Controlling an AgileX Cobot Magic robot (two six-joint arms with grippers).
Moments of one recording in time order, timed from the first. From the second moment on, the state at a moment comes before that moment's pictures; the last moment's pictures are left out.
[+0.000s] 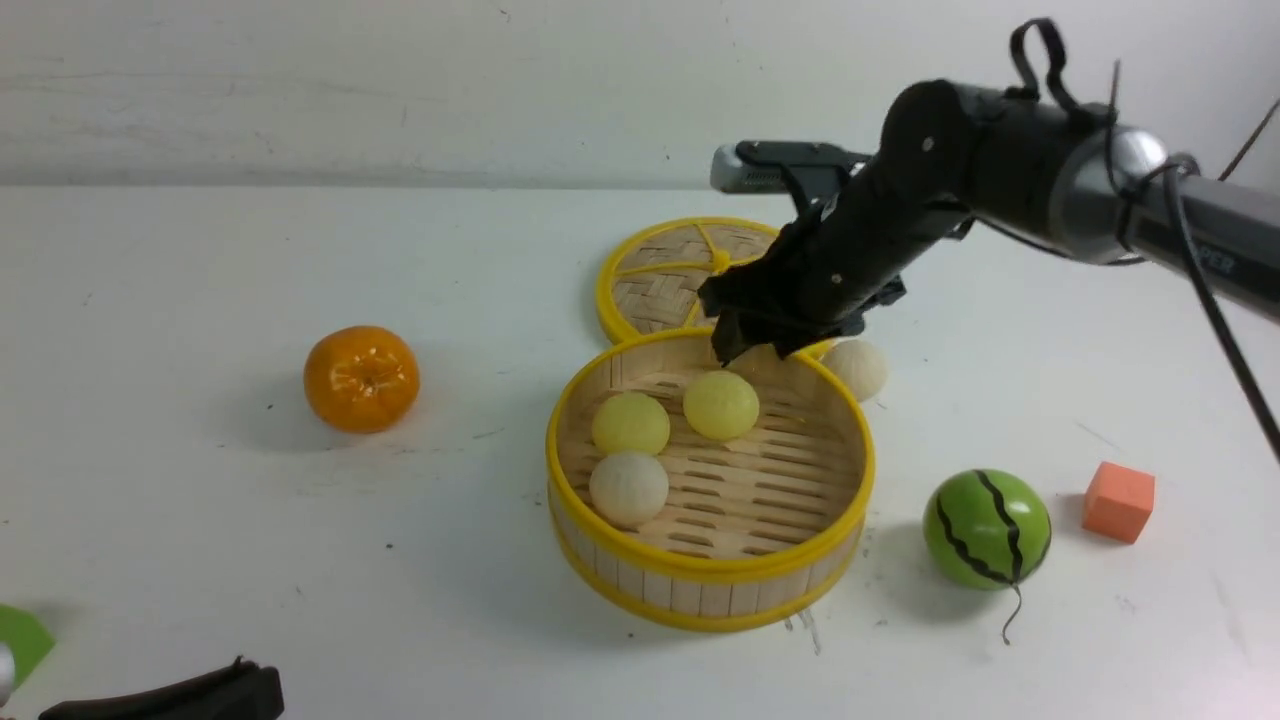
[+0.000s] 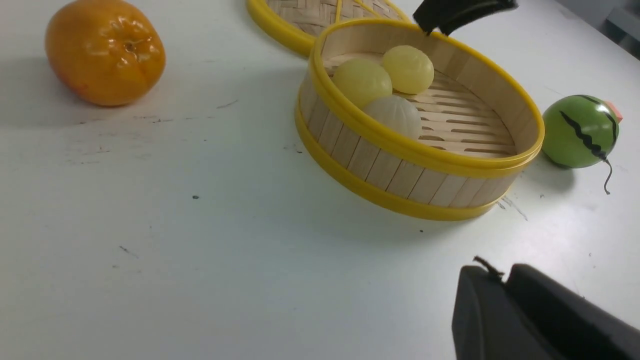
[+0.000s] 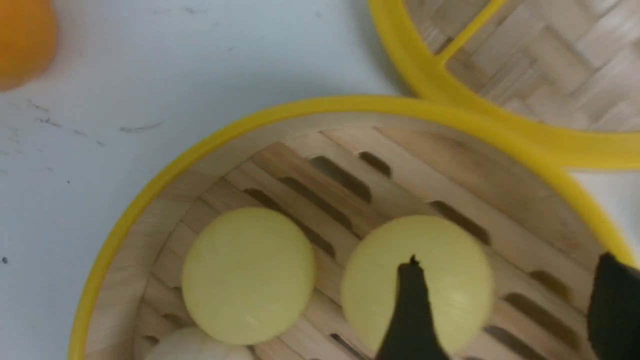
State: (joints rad) right arm 0.33 2.13 -1.91 0.32 0.88 -0.11; left arm -0.53 0.47 -0.16 -0.11 0.06 -0.18
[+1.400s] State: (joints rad) right arm 0.16 2.27 -1.94 0.31 0.78 -0.06; left arm -0.53 0.47 -0.16 -0.11 0.06 -0.18
